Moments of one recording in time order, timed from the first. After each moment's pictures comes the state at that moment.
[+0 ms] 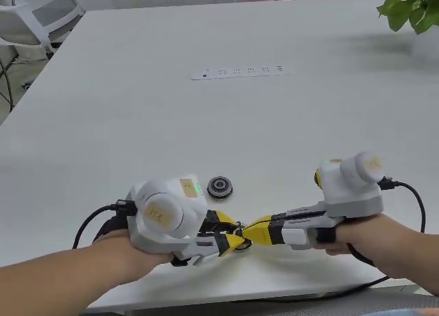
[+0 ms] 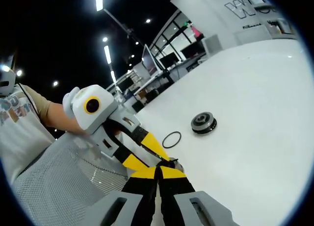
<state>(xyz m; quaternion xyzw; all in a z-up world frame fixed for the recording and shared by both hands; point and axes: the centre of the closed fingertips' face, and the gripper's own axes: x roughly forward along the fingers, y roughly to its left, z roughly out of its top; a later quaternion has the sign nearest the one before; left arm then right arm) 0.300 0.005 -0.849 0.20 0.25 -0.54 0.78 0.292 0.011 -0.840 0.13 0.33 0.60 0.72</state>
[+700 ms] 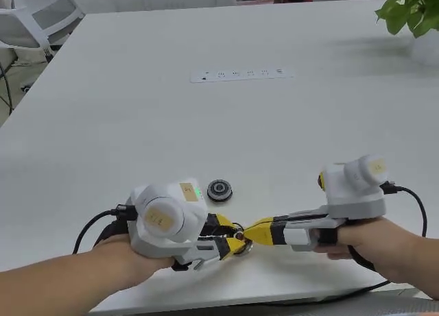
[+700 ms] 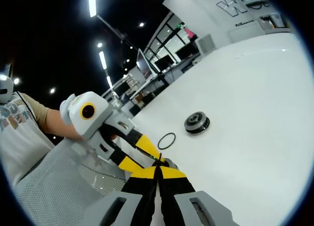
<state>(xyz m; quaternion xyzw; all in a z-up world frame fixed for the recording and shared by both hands) 0.300 0.004 -0.849 0.20 0.25 -0.53 0.78 0.294 0.007 -0.840 0.15 0.34 0.58 0.73</state>
